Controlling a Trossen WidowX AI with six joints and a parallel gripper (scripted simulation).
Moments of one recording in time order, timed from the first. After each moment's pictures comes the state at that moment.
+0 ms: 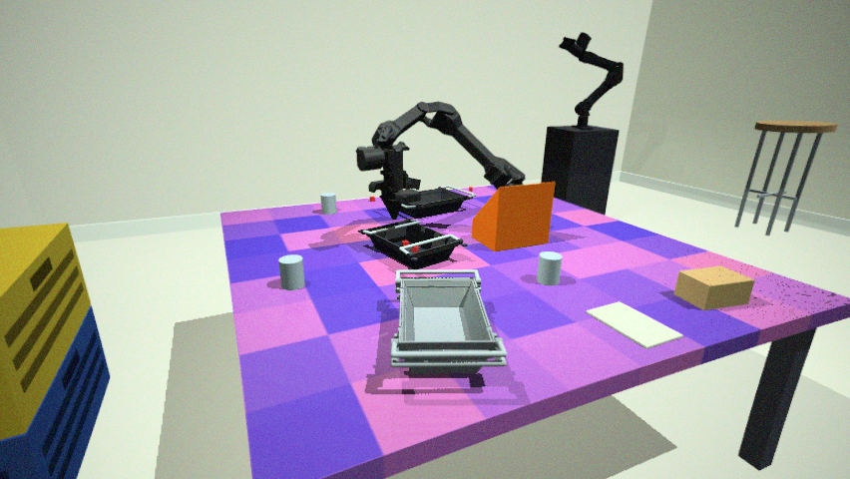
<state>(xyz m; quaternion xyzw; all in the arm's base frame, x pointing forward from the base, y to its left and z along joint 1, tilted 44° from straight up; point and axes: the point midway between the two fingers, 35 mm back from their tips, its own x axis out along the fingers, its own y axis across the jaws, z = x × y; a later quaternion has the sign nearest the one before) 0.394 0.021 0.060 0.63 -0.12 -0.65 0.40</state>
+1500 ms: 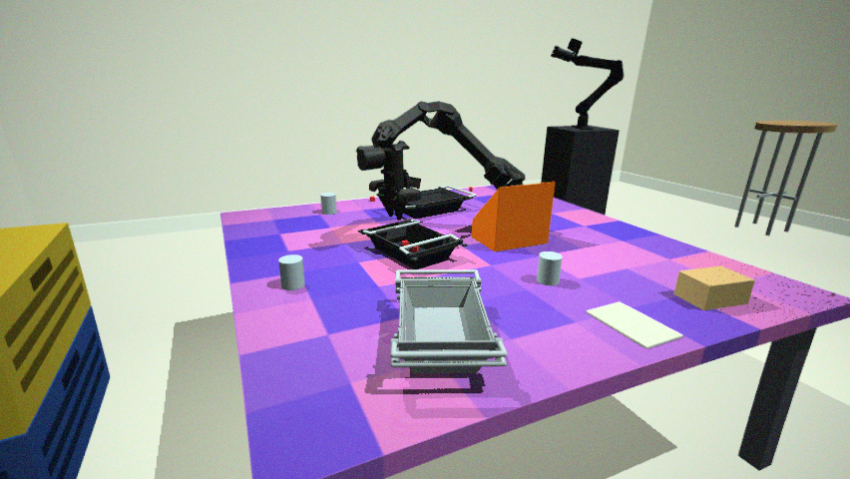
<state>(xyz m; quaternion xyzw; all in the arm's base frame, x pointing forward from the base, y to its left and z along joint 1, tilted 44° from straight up) 0.392 0.021 0.063 0.63 -0.12 -0.65 0.40</state>
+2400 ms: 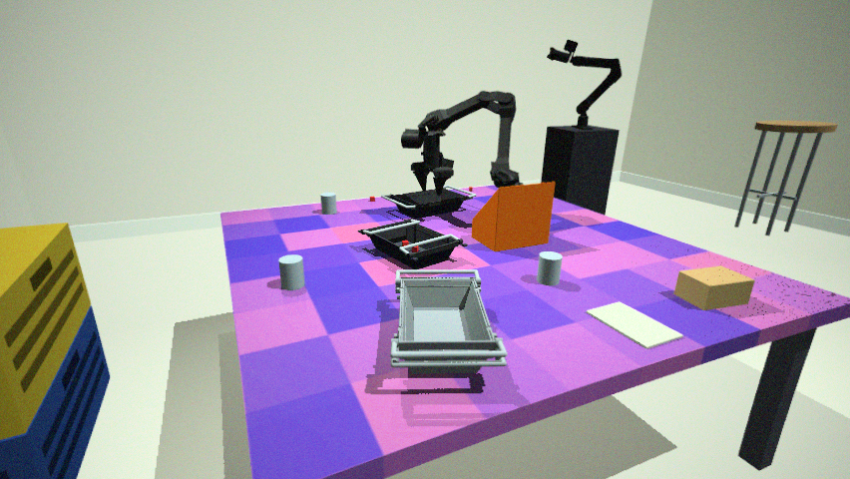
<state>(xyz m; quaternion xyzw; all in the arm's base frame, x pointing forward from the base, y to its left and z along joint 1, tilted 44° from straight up) 0.200 -0.172 0.218 0.65 -0.14 -0.65 0.37</state>
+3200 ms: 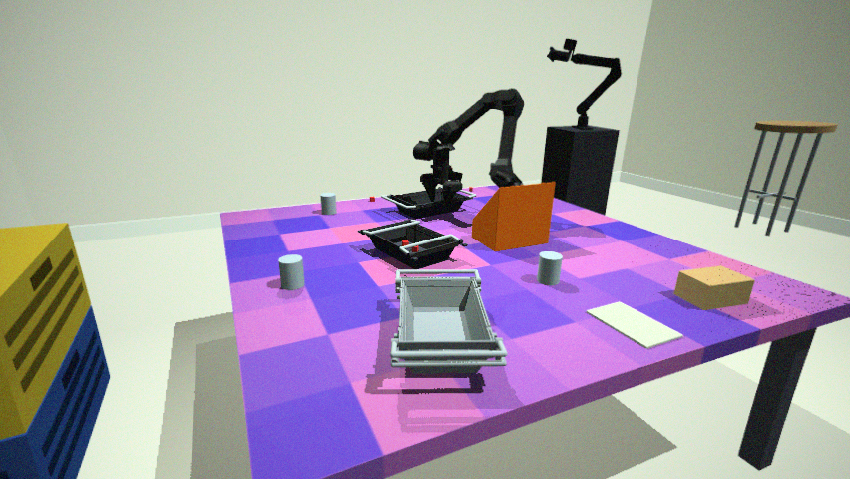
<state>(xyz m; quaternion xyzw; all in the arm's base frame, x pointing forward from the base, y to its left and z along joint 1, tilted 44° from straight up) 0.169 -0.216 0.188 0.65 -0.15 -0.64 0.38</state>
